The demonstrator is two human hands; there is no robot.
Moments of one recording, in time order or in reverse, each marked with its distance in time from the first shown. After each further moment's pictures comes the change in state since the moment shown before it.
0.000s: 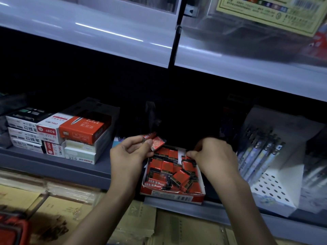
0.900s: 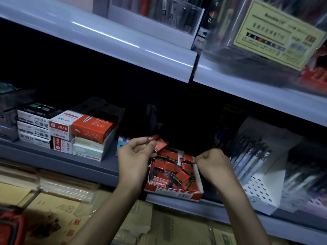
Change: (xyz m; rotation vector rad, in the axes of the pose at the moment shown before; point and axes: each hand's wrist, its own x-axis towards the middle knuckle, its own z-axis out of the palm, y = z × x) left_hand 0.001 0.000 -0.002 -0.081 0.007 -0.040; right_hand -0.025 -0.002 -0.001 0.256 0.010 0.150
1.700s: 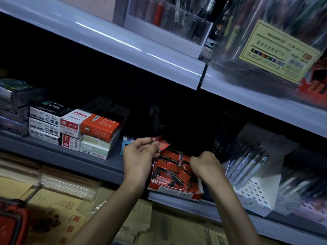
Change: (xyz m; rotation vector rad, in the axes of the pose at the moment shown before) left_hand 0.004 0.000 -0.001 -0.006 0.013 -0.014; right_hand 0.009 -0.009 0.017 0.020 -0.055 0.049
